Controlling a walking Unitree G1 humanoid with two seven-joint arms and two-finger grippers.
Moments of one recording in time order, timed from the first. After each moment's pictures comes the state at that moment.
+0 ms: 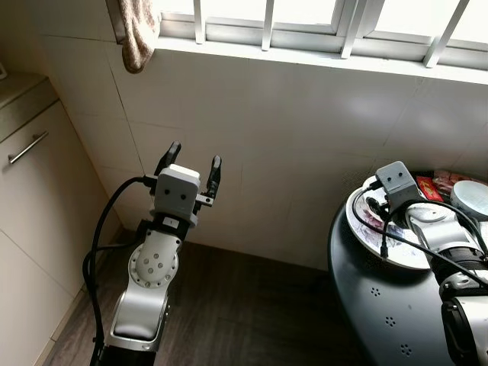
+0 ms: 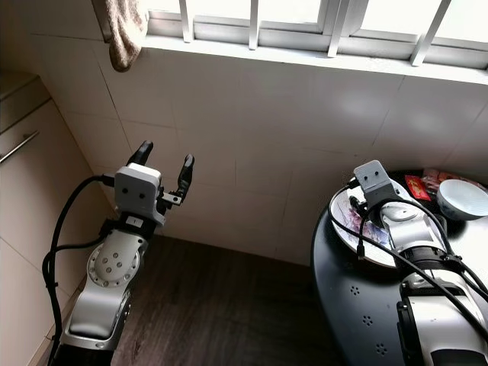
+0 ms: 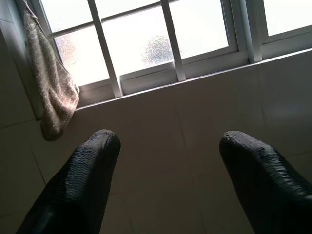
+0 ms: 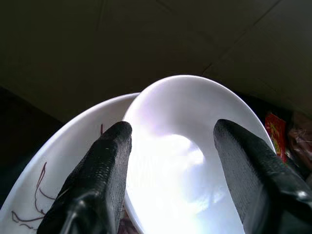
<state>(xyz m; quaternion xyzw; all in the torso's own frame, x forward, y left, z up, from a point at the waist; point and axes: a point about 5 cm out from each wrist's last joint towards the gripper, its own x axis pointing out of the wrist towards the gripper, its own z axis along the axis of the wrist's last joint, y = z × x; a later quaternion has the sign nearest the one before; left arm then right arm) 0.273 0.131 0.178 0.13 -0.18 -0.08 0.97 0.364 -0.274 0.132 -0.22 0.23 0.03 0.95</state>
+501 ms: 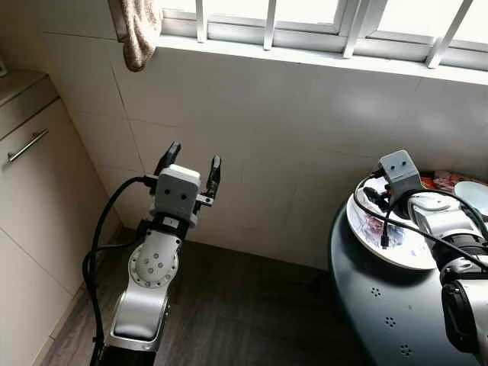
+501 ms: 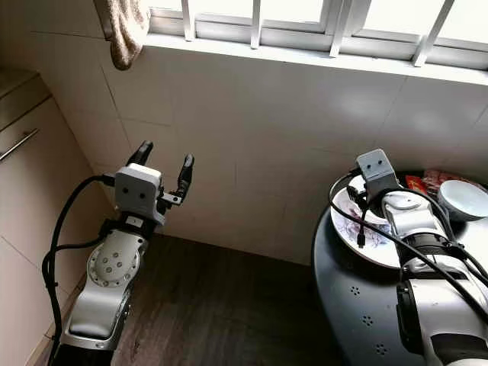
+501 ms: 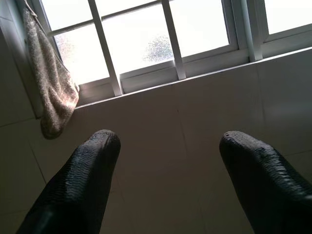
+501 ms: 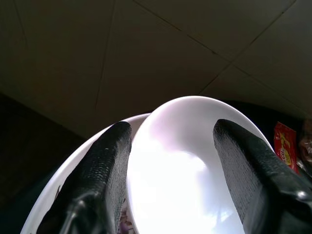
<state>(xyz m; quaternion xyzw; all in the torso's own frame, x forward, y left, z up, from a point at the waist) 0.273 0.131 0.178 0.13 -0.18 -0.08 0.97 0.370 -0.273 0.140 -0.19 0.22 0.04 0.96</state>
